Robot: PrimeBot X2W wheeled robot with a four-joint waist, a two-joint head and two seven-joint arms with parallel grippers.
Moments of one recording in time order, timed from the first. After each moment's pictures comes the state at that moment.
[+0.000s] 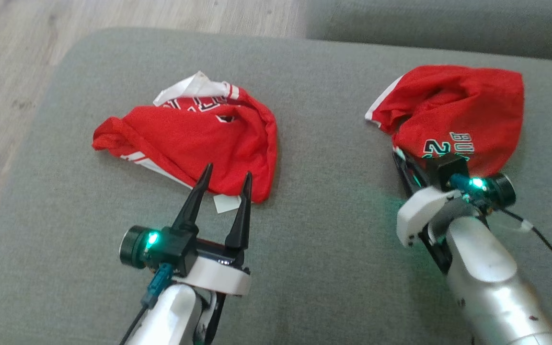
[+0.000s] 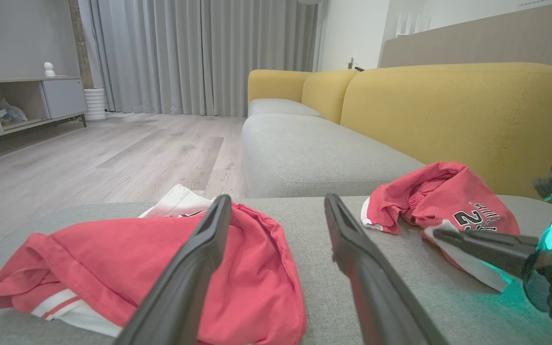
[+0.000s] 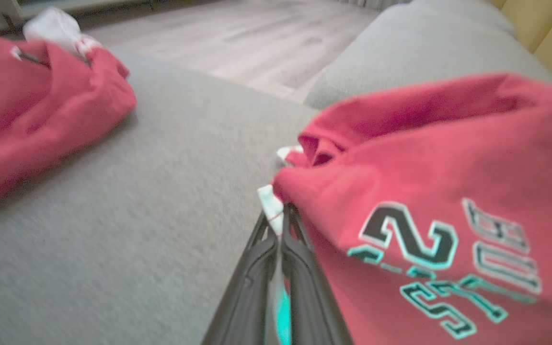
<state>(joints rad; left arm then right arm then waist) -0.24 0.05 -0.45 0.27 -0.23 0.05 -0.25 -0.54 -0.07 0.20 0.90 -0.08 0.13 -0.17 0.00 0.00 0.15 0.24</state>
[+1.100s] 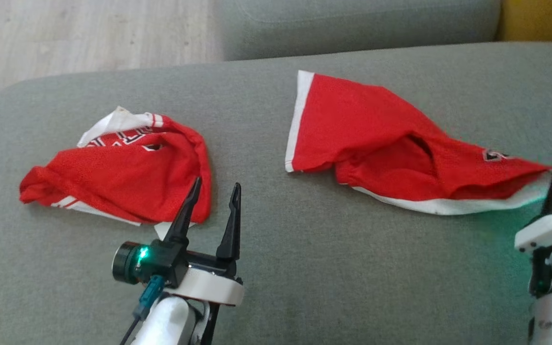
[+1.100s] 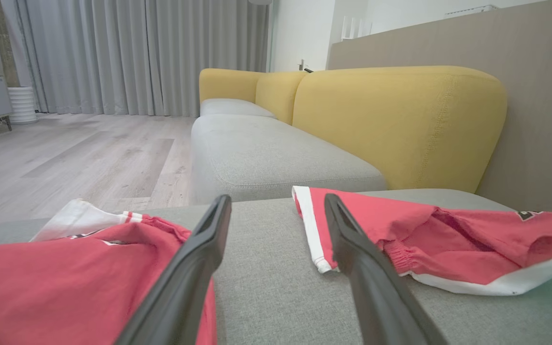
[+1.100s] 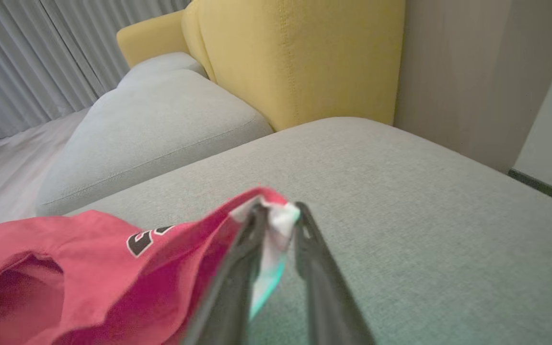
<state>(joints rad) -0.18 0.05 -0.42 0.26 -0.24 0.06 -0.25 -0.35 -0.04 -0.49 0.62 0.05 0.13 -0.13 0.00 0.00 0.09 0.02</state>
